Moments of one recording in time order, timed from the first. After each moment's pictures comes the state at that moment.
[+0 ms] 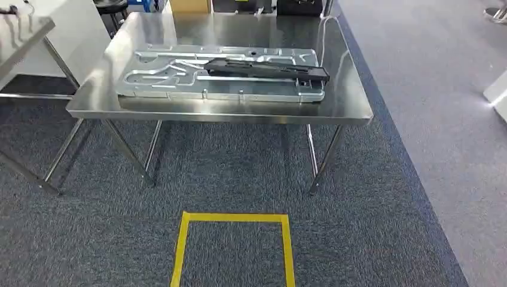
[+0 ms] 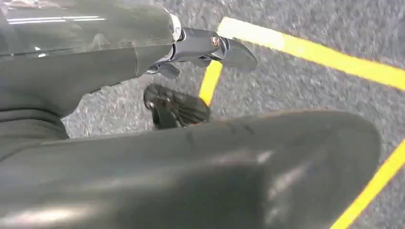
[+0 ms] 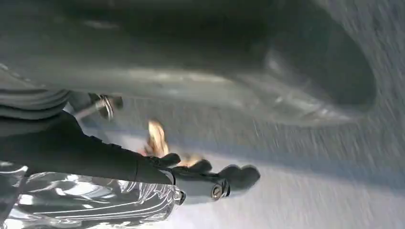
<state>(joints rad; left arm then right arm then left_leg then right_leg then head) -0.07 -0.09 1.33 -0.22 -0.84 -0.17 -0.31 -0.05 -0.11 -1.37 -0.31 1.35 -0.45 0.01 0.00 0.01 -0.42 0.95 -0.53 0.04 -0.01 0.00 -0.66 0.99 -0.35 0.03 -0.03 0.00</state>
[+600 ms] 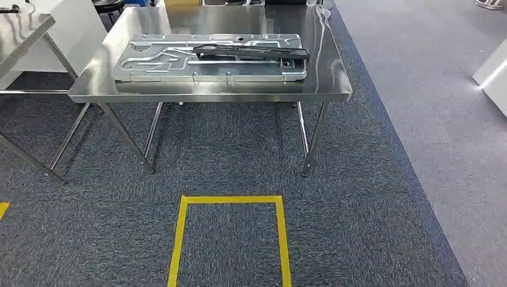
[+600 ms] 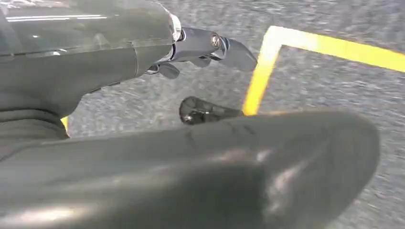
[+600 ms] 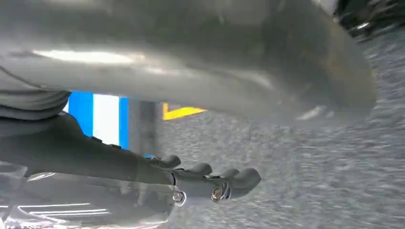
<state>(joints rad) -0.06 -0.09 1.32 -0.22 -0.88 -0.16 -0.31 -0.08 0.09 -1.40 -0.22 1.33 -0.20 0.15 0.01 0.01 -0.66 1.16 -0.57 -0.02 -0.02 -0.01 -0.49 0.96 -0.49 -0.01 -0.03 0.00</state>
